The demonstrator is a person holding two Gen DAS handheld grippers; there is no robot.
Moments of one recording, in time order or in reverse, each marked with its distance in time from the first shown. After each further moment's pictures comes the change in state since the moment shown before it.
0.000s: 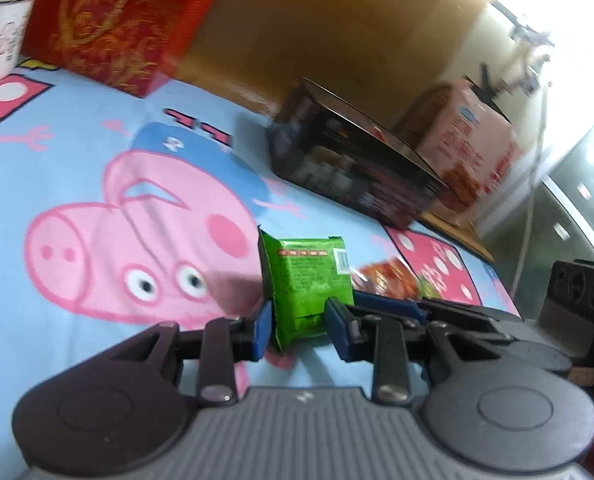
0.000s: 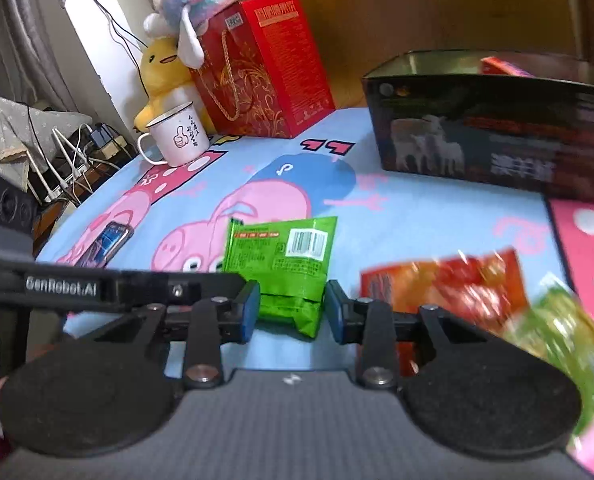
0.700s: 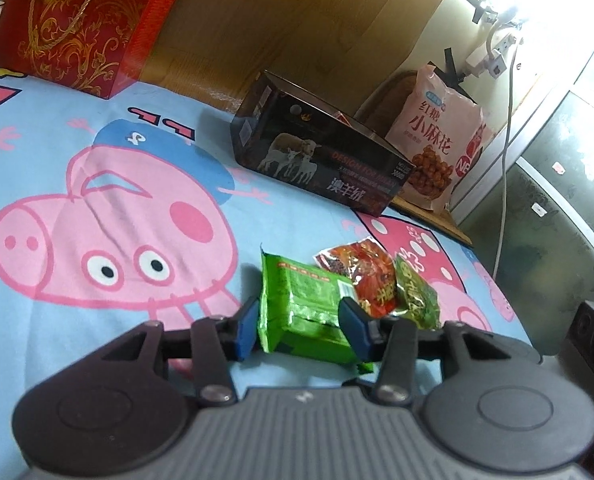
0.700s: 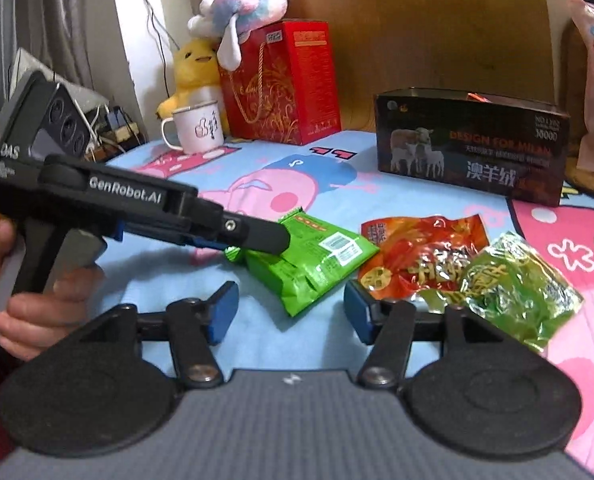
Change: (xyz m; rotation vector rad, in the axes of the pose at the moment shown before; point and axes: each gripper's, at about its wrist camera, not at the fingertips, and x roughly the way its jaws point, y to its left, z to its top) left arm 0.006 -0.006 -0.015 0.059 -0.025 -0.059; right arm -0.024 0.022 -0.047 -0.171 -0.111 -0.071
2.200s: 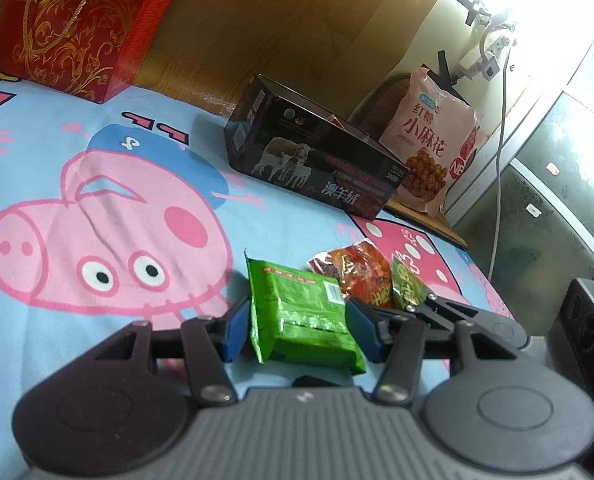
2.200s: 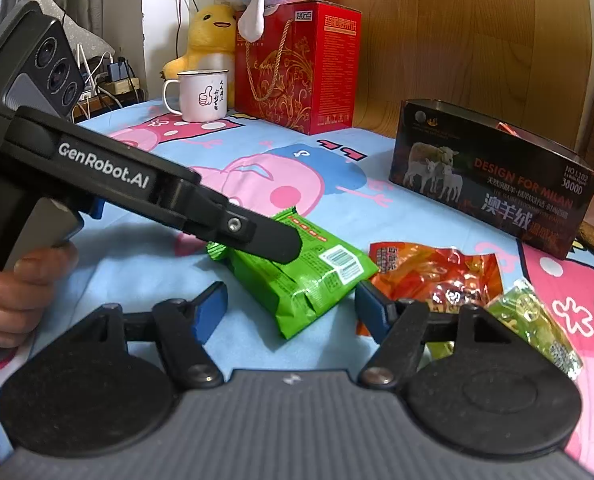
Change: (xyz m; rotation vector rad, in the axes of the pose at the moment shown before) left arm 0.000 0.000 0.000 0.012 -0.012 -0.015; right arm 0.025 0.012 0.010 -0.177 0.057 -0.047
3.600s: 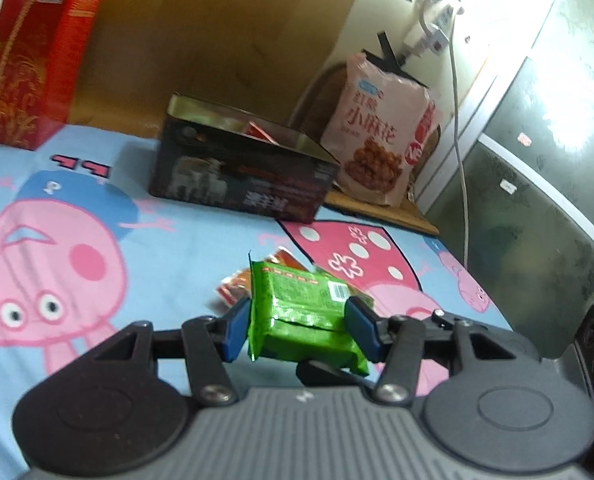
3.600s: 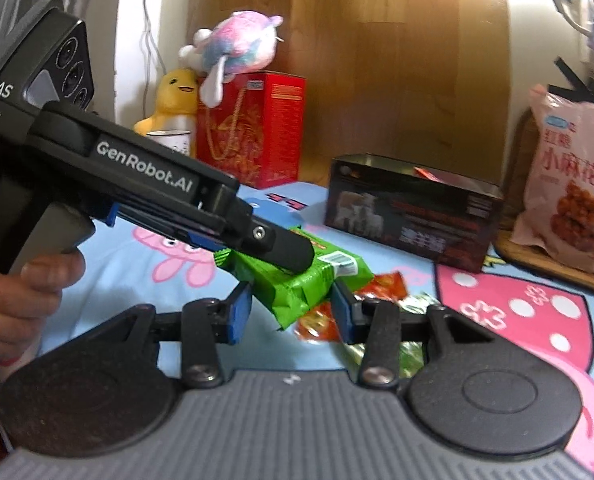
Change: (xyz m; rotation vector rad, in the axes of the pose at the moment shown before) left arm 0.015 -0.077 0.006 0.129 0.015 -0.015; right arm -0.060 -0.008 -0.017 0.046 -0.173 -0.135
